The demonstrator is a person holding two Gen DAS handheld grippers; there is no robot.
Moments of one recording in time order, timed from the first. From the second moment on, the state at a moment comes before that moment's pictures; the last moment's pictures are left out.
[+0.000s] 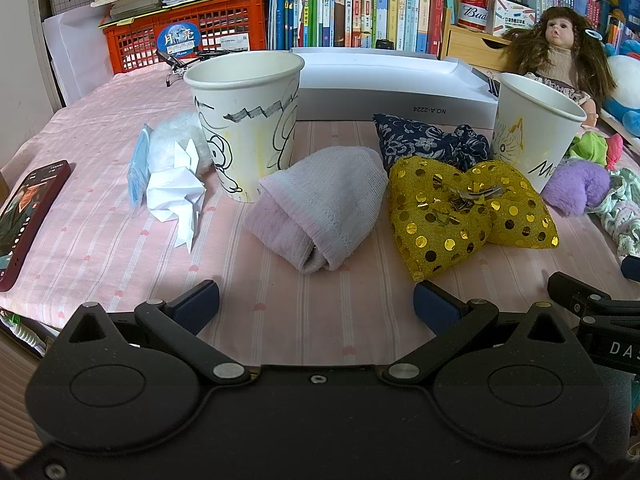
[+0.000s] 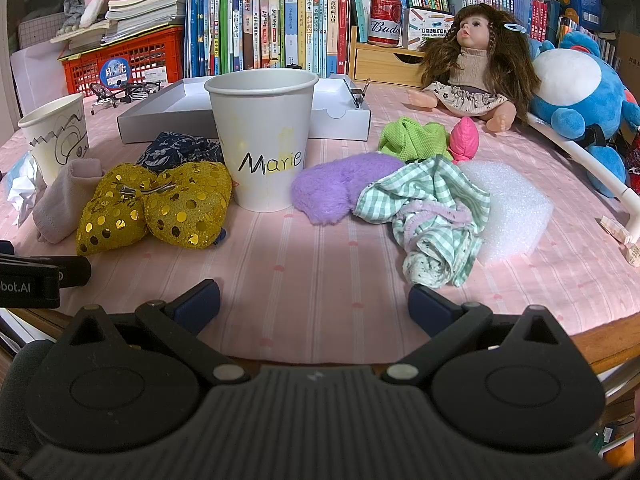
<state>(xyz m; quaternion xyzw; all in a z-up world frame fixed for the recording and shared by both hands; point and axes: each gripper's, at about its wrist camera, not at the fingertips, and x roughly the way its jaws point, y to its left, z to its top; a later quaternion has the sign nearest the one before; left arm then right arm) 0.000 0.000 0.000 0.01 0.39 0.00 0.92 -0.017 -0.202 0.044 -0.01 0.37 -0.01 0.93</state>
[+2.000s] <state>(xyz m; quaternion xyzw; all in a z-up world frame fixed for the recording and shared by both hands) -0.006 0.008 -0.004 0.00 0.35 -0.01 0.94 -0.025 -0.201 0.042 0.00 0.35 -0.01 0.94</state>
